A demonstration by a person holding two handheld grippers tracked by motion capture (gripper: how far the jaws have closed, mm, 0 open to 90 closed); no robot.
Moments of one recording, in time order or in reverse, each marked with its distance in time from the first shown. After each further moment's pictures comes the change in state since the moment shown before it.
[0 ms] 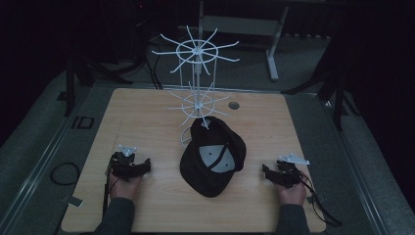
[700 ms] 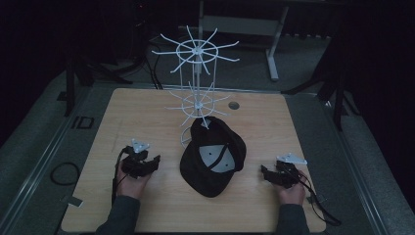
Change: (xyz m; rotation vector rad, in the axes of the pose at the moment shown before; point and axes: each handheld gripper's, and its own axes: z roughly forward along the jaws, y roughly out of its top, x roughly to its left) left arm -0.045 0.035 -0.048 -0.017 -0.166 0.114; right arm 0.002 0.001 0.001 0.010 -0.002 -0.028
